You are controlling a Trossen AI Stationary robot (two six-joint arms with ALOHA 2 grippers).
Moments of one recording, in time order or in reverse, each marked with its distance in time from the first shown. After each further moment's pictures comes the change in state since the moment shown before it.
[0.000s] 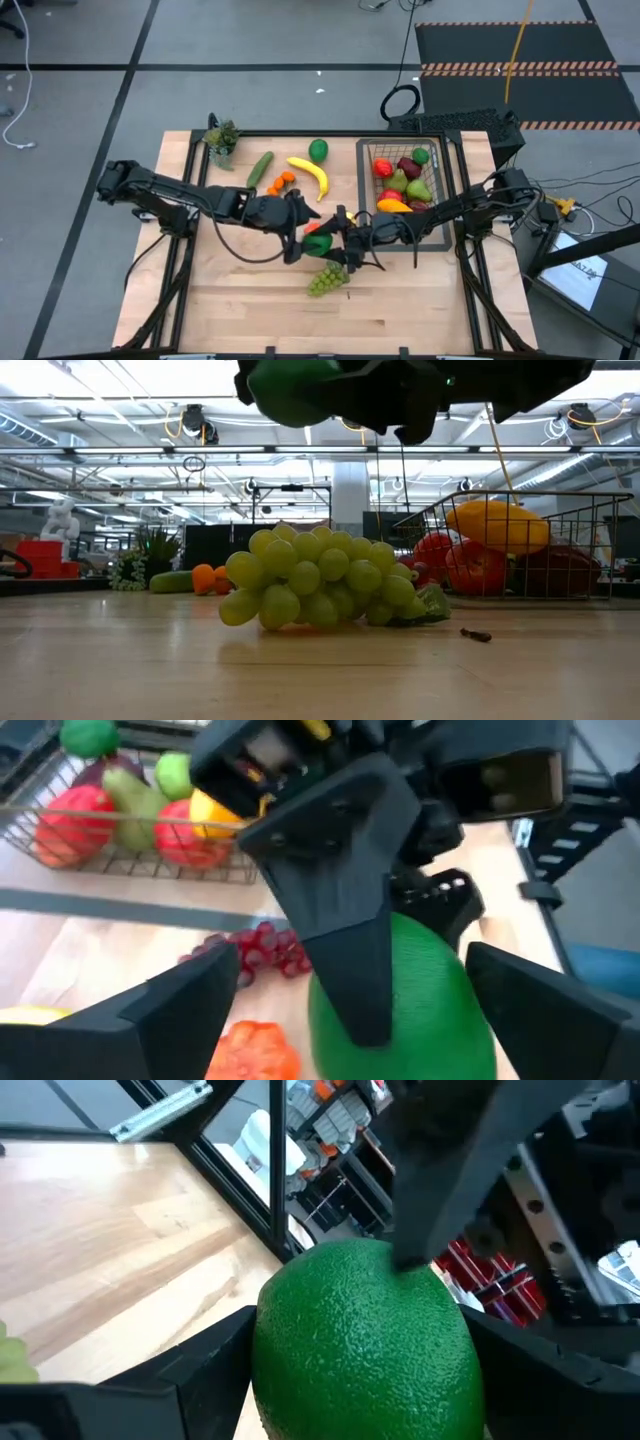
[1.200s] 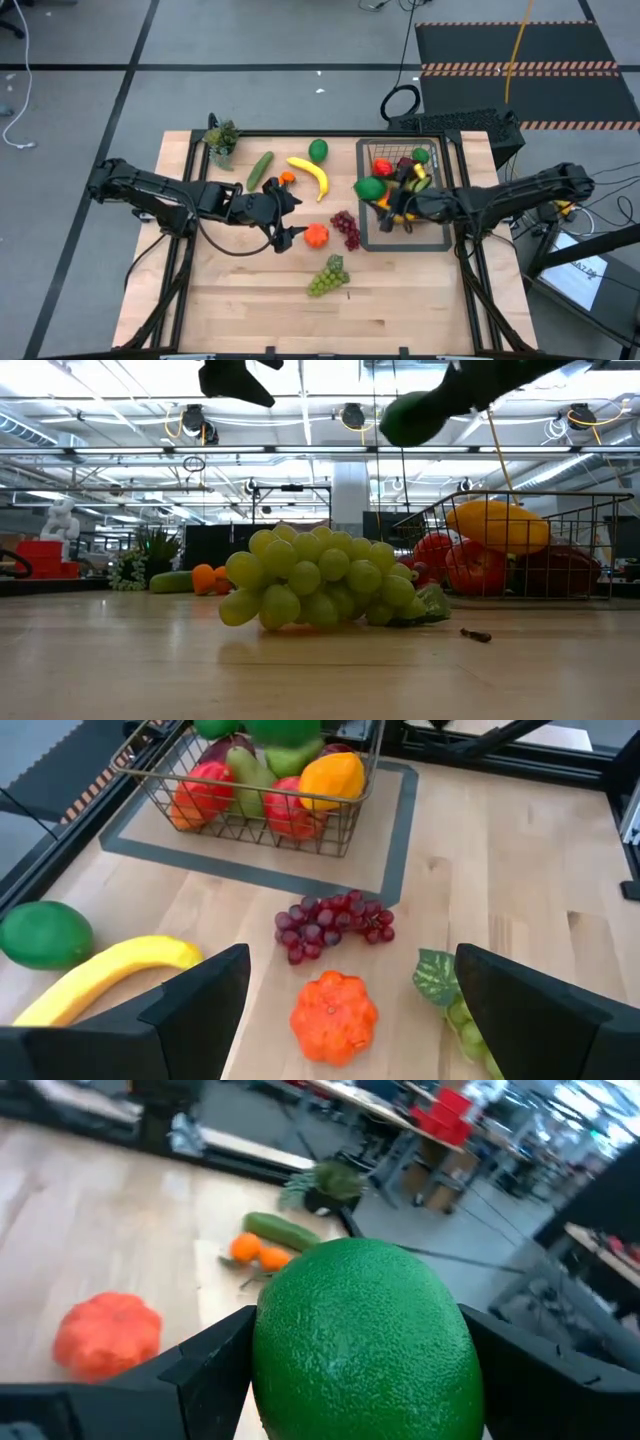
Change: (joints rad) left arm -0.005 -0.105 0.000 -0.210 -0.215 -0.069; right arm -0.056 -0.647 -0.141 -0.745 0.546 0.563
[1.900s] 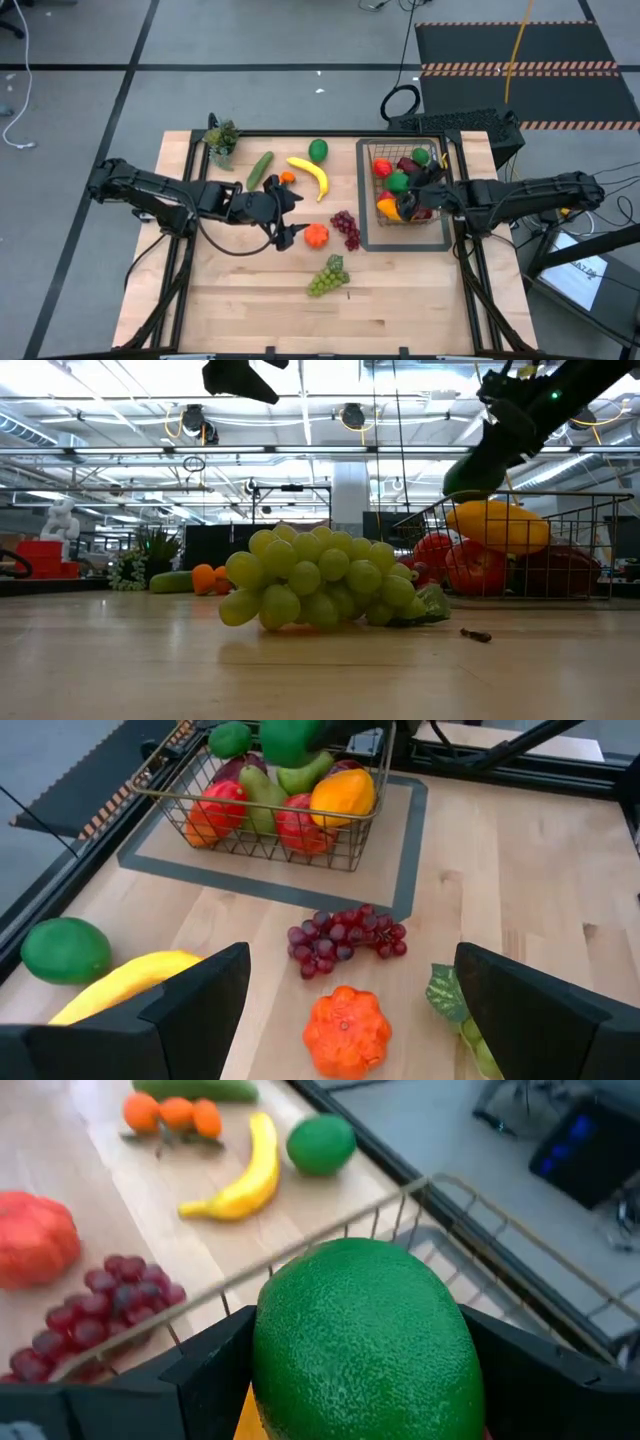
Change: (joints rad) left arm 0.008 0.000 0.000 0.032 -0.030 0.036; right arm -0.113 -0.199 -0.051 -0.577 0.005 0.566
